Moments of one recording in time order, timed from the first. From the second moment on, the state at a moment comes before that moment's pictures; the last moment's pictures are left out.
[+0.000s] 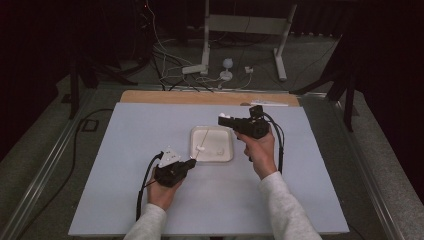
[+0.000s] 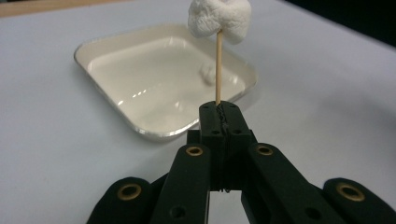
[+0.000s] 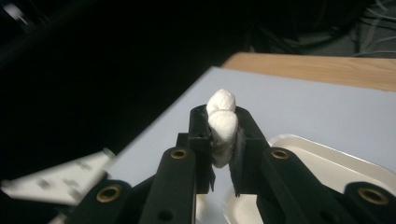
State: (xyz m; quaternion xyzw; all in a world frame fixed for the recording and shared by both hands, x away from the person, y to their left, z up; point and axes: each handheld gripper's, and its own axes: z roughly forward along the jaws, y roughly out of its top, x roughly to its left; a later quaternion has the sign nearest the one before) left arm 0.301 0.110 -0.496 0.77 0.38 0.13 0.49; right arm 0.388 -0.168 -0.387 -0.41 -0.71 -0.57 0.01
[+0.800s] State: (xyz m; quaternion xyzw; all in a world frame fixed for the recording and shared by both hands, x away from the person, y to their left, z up) left arm 0.304 0.116 -0.493 0.76 0.40 0.12 0.51; right arm 0.394 -0.161 -0.460 -0.45 -0.77 -0.45 -0.02
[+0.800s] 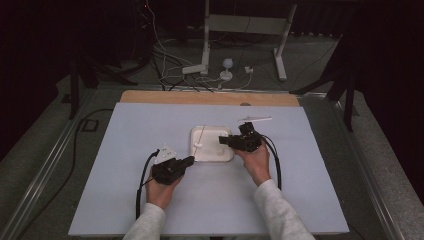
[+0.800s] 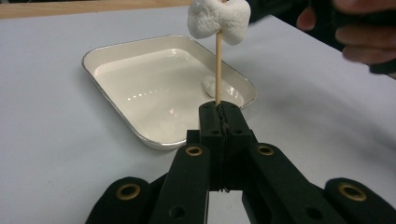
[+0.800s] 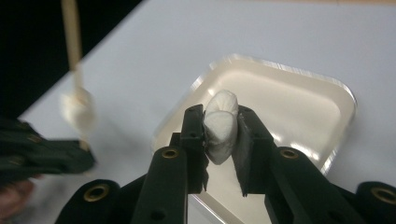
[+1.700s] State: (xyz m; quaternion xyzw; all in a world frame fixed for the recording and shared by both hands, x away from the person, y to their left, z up) left arm 0.305 0.117 -0.493 0.75 0.40 0.12 0.51; right arm 0.380 -0.148 -0.455 -0.42 -0.76 -0.48 0.01
